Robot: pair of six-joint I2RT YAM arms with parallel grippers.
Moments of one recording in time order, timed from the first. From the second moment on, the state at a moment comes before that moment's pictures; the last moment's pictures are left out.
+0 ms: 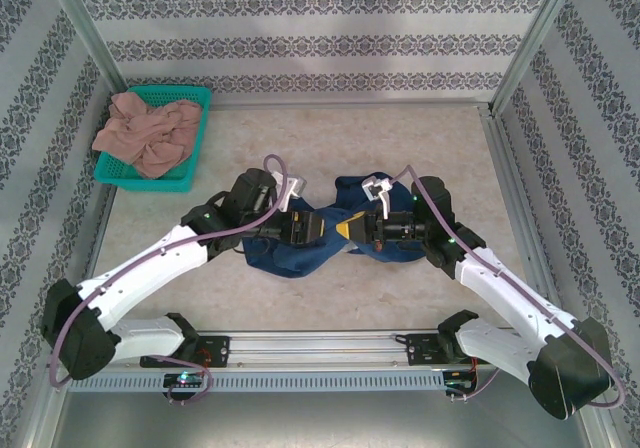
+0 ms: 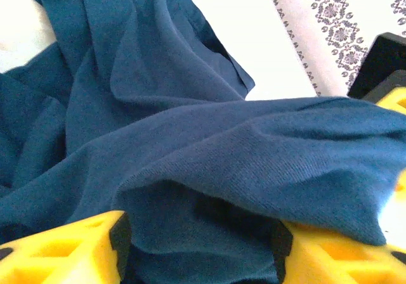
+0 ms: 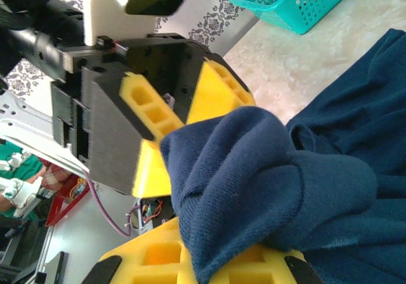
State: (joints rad) left arm -0.69 1.23 0.99 -0.44 0.38 -0.54; right arm 0.46 1.01 0.66 -0.04 -0.93 0.41
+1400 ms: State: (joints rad) left arm -0.53 1.03 0.90 -0.18 0.58 -0.50; right arm 0.80 0.99 0.88 -0.38 -0.15 0.16
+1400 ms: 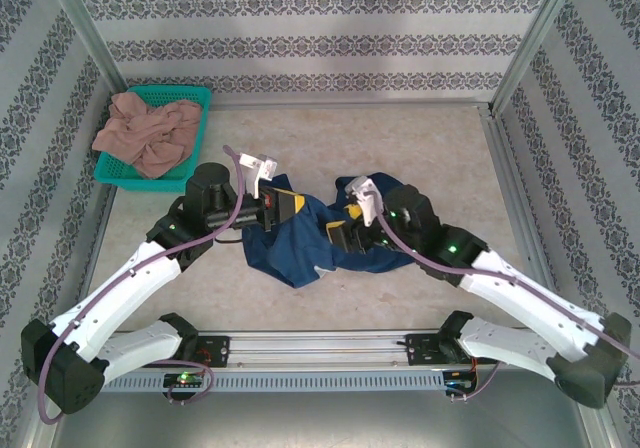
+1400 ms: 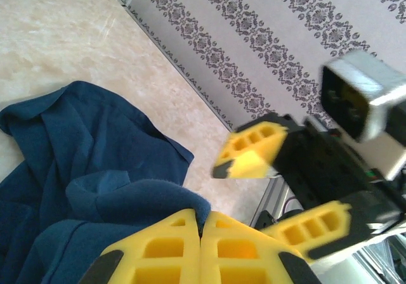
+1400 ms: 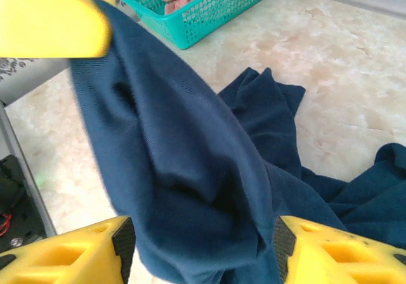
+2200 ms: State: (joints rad) left arm -0.53 0.96 0.90 -0.32 0.31 -0.37; right arm 0.62 1.11 0.82 0.00 -0.62 0.36
